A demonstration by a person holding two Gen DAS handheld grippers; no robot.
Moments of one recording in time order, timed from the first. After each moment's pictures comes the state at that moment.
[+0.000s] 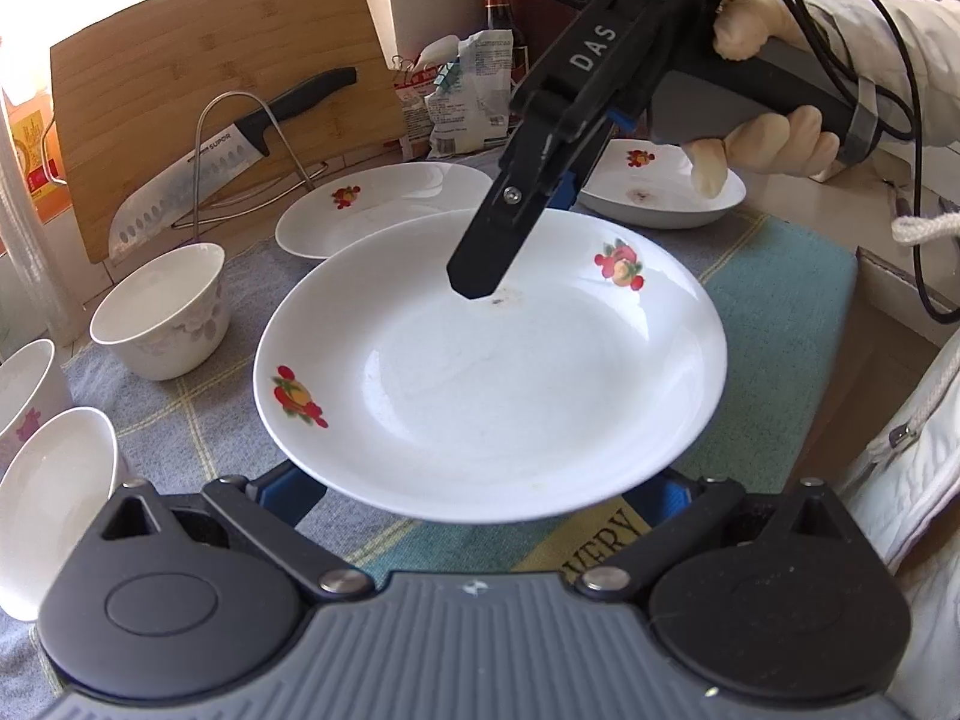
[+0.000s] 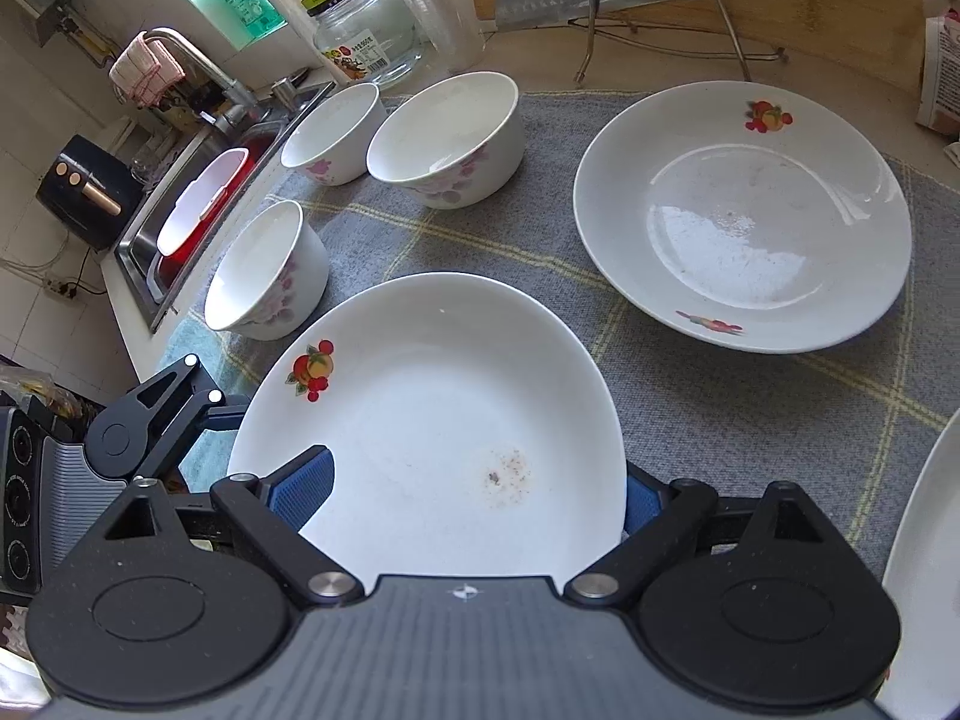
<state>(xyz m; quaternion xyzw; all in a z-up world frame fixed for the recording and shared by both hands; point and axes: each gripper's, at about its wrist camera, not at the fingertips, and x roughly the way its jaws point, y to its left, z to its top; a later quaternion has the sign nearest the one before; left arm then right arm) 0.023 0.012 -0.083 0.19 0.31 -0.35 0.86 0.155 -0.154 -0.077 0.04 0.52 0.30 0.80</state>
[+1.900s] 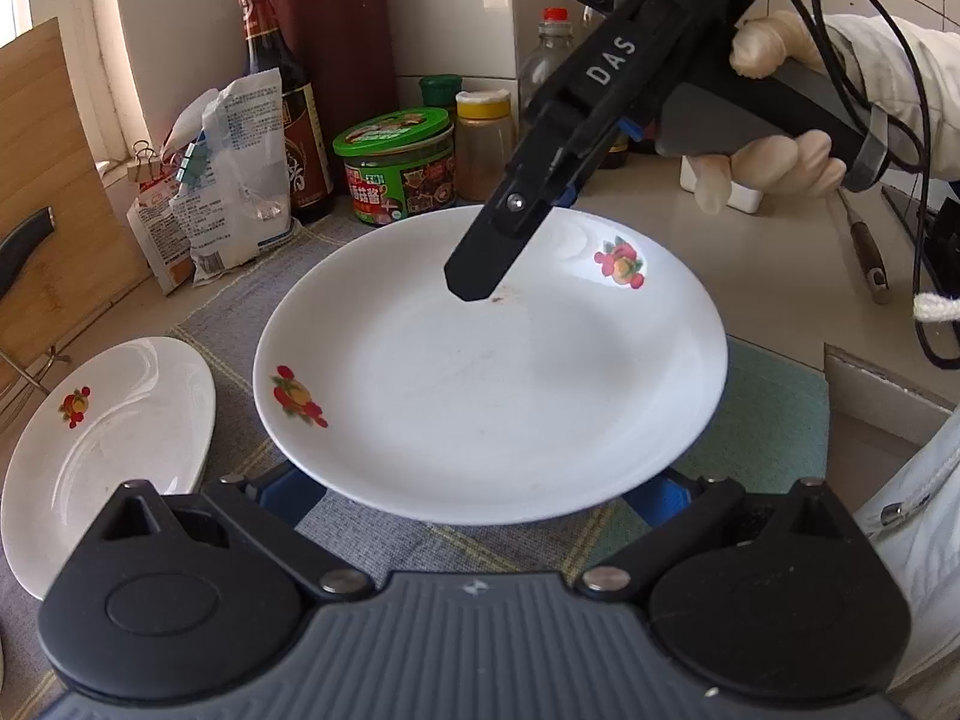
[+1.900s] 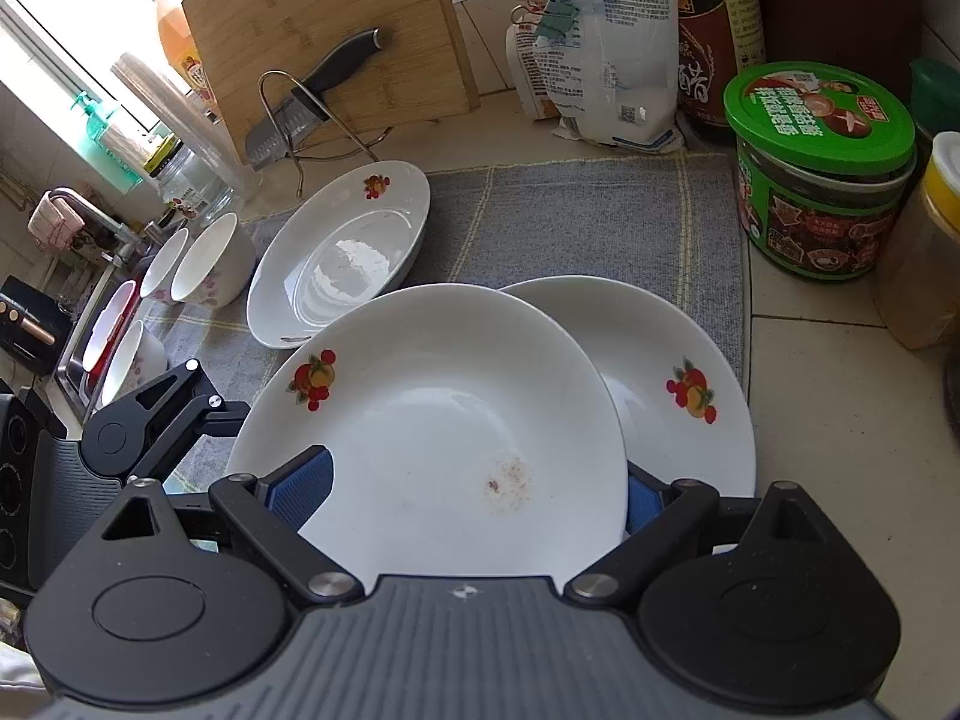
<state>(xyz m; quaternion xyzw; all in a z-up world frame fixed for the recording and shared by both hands) 0.072 -0.210 -0.087 0.23 0.30 -0.46 0.81 0.132 -0.388 -0.071 0.12 0.48 0.19 0.85</state>
